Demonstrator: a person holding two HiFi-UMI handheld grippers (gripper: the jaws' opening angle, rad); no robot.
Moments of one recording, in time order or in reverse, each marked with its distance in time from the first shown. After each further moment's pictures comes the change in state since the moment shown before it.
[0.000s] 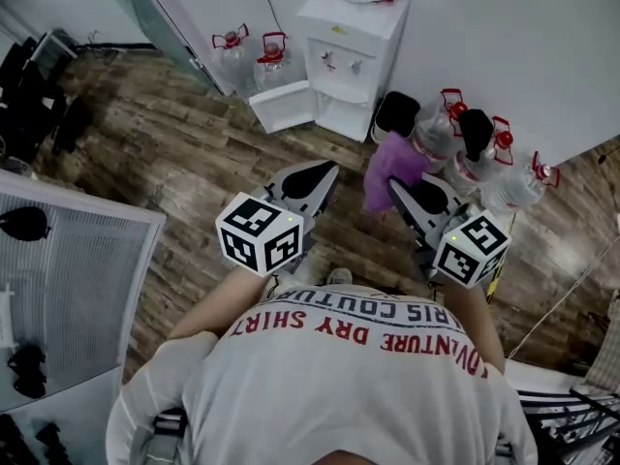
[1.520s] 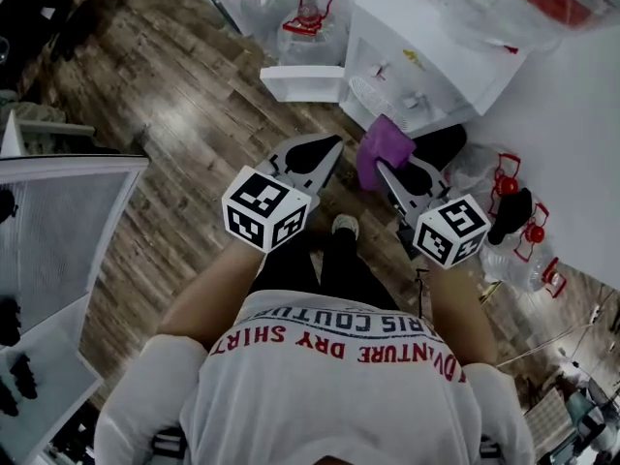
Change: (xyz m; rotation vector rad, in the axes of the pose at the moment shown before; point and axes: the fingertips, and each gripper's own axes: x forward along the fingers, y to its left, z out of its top) left arm 0.169 0.282 -0.014 -0.109 0.038 0.236; right arm 0.280 -0.215 -0.059 0.021 0.303 0.180
